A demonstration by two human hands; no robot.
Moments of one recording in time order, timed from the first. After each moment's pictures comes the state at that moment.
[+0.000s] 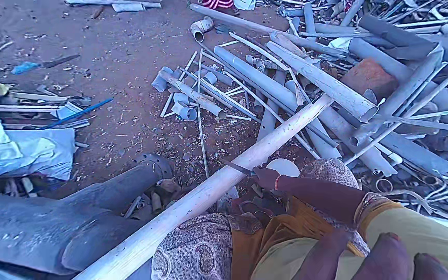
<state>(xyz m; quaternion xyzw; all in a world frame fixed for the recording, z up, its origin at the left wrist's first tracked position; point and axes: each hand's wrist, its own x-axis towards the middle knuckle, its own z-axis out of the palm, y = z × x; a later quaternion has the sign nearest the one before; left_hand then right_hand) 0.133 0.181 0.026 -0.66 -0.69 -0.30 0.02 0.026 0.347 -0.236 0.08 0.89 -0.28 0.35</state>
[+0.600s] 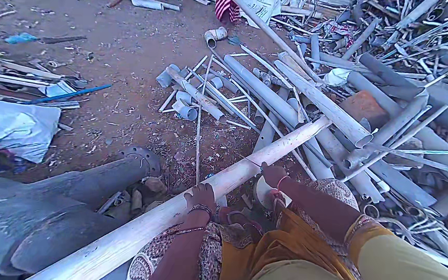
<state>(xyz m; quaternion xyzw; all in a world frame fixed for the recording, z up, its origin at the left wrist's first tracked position) -0.034 0.144 -0.208 -0.13 -0.92 0.10 -0.35 0.010 0.387 -0.231 0.16 0.93 -0.10 0.32</state>
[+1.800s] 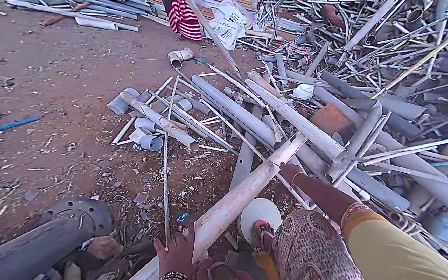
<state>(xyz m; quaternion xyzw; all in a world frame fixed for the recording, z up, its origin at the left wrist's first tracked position) -0.055 0.163 -0.265 -0.21 -0.92 0.13 -0.29 -0.025 0.586 -0.252 0.31 0.90 -0.03 0.30</state>
